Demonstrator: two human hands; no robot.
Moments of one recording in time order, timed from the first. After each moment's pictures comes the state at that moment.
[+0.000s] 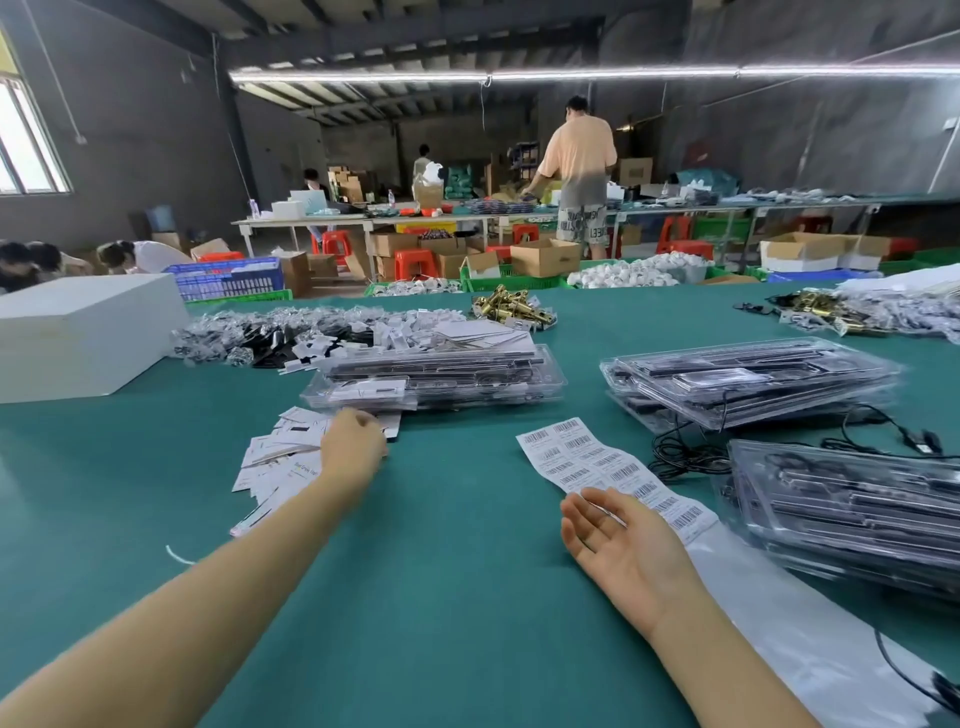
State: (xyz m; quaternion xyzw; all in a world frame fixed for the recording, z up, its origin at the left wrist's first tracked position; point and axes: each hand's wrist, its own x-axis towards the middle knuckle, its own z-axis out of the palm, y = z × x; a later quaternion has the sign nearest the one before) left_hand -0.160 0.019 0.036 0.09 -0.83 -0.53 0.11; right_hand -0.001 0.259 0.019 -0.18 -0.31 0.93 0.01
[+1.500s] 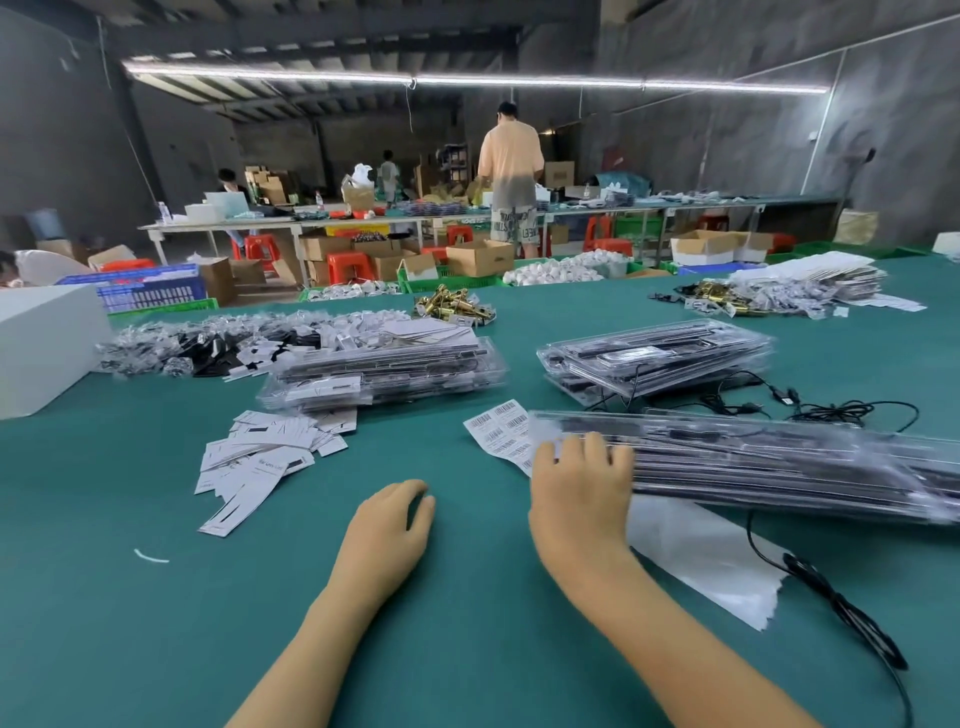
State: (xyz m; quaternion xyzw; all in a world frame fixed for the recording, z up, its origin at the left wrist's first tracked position) left_hand -0.033 0.048 -0.006 -0.22 -0.91 -0.33 0.15; right_hand 0.049 0.221 0.052 -0.17 -0.92 -0.13 0.32
